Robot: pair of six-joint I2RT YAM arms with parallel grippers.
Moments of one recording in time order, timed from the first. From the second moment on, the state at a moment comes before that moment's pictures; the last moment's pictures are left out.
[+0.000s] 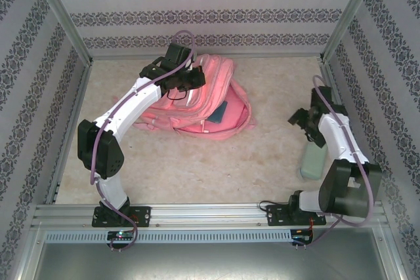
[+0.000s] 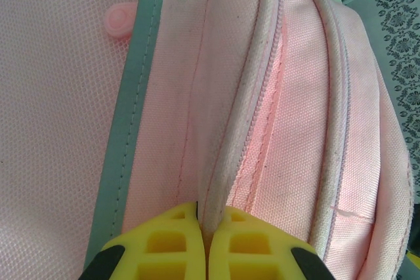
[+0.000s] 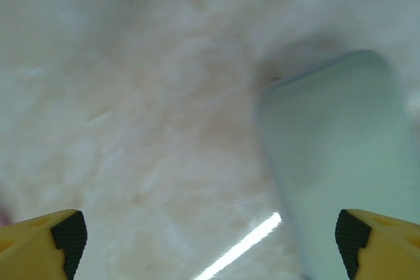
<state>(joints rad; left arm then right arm) -0.46 1.81 1.73 -0.68 0.20 -0.61 -0.23 1.34 0.95 -0.88 0.06 0.62</state>
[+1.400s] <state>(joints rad) -0.45 1.81 1.73 -0.67 0.22 -0.61 0.00 1.56 0.90 -0.75 -0.12 0.66</state>
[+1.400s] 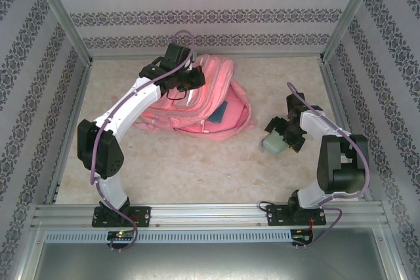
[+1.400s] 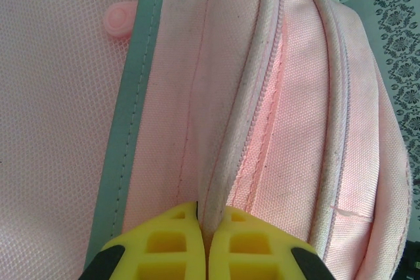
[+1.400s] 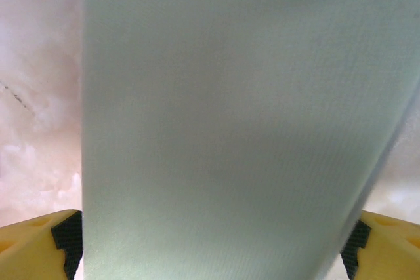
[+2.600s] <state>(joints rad) -0.44 1.79 1.71 -0.66 0.23 -0.62 0.44 1.93 1.53 -0.77 -0.01 0.52</state>
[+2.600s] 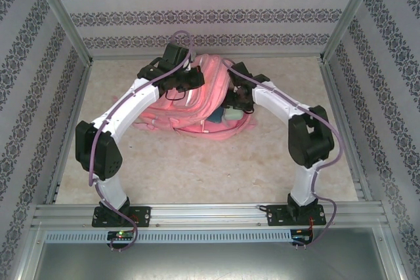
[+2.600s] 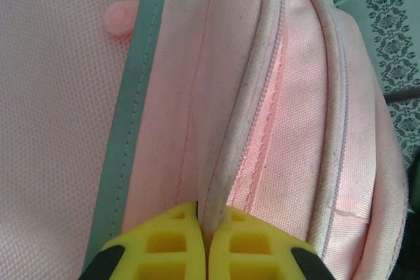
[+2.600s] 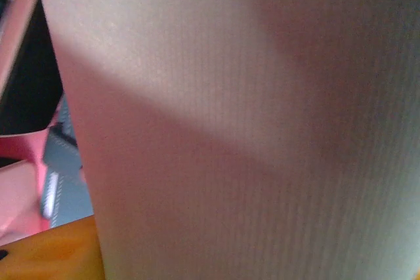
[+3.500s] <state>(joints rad) -0.44 1.77 1.70 -0.66 0.24 -0.62 0.45 2.01 1.59 -0.83 -0.07 0.47</state>
